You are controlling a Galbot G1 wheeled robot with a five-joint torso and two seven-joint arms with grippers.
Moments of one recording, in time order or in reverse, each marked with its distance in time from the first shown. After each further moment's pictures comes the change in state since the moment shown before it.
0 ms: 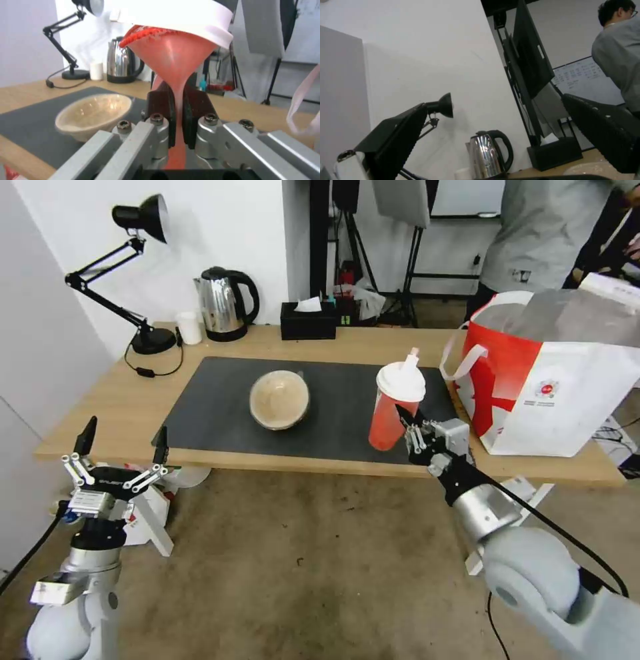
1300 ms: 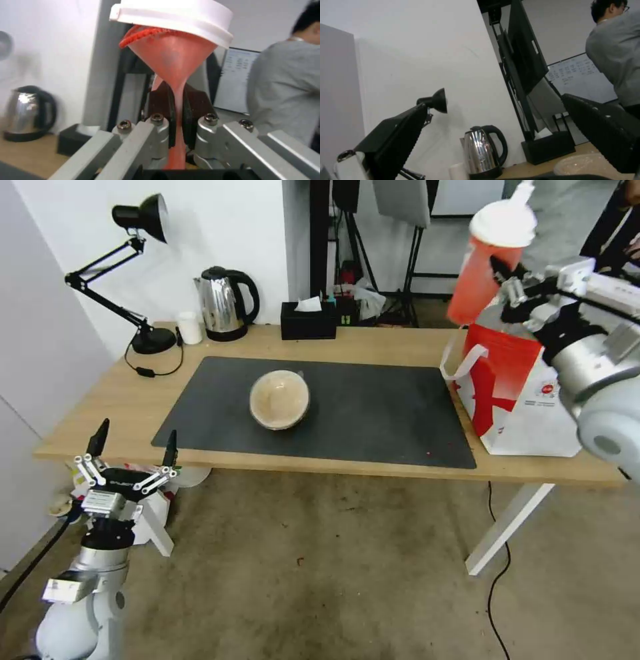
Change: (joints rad) left arm 0.002 0.000 0.020 0.021 0.020 -0.010 0.005; right arm 0.561 -0.307 0.107 -0.252 0.366 -0.101 0.013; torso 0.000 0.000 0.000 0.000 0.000
